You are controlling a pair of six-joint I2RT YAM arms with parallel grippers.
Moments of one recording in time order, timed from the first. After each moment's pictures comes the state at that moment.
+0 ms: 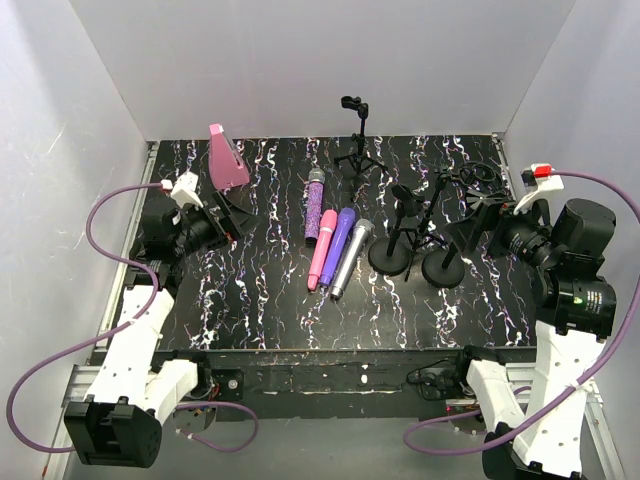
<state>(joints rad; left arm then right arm) -0.06 0.92 0.82 -0.29 0.52 -0.61 -0.17 0.77 1.29 -0.92 -0.63 0.09</state>
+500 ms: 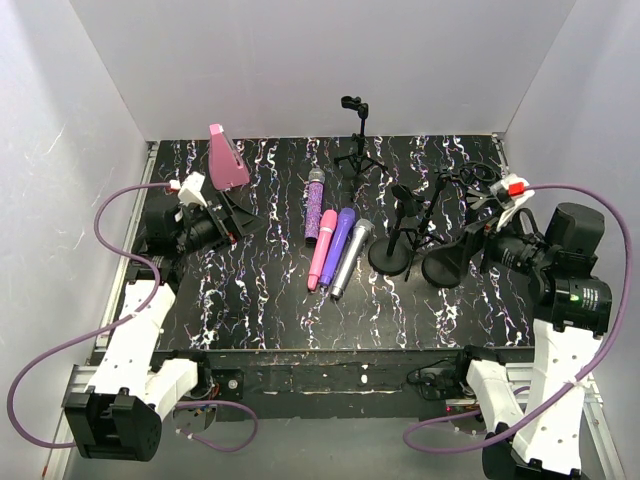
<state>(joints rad) -0.06 0.95 0.83 -0.29 0.64 -0.68 -0.18 0.77 1.27 -1.00 -0.90 -0.11</state>
